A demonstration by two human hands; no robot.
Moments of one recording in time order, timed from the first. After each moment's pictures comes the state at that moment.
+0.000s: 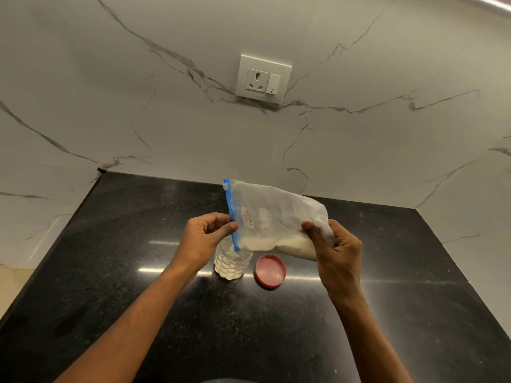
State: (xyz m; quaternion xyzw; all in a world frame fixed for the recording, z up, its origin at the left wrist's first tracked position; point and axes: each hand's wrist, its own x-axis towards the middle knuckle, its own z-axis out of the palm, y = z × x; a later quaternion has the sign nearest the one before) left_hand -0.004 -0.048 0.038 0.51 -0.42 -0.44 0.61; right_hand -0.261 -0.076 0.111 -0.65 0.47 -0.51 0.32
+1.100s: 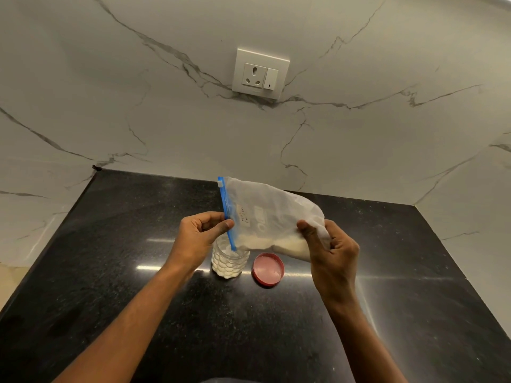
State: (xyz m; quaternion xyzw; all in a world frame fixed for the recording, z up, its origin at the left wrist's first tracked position) left_hand -0.003 -0.050 0.036 0.51 -0.39 -0.45 0.62; right_hand -0.255 -0.069 0.109 -0.65 0.47 -0.52 0.30
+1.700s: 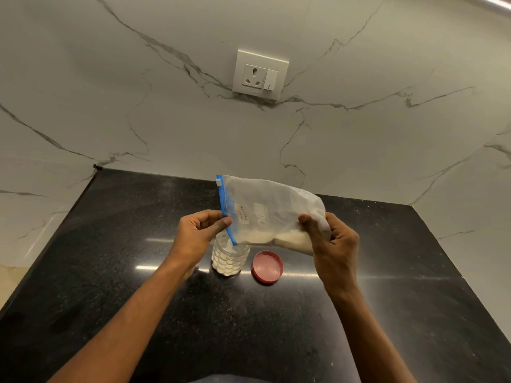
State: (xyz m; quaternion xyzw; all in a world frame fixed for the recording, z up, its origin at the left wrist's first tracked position) left_hand -0.003 -0.048 0.037 0.52 -0.36 -0.46 0.62; right_hand -0.259 -0.076 0.115 -0.66 0.45 -0.51 0.31
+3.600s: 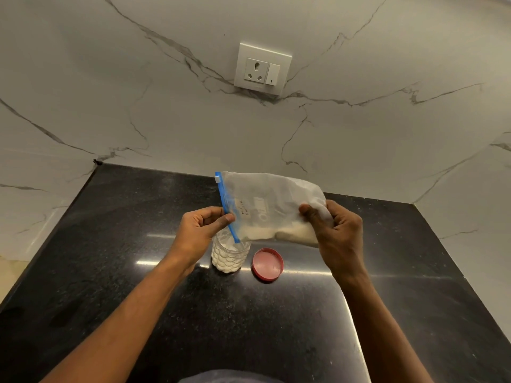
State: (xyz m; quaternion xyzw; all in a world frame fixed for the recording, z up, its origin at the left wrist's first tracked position) left_hand -0.005 -0.048 0.039 0.52 -0.37 -0.47 0.61; right_hand -0.265 -0.099 0.125 -0.70 0.45 -0.47 0.30
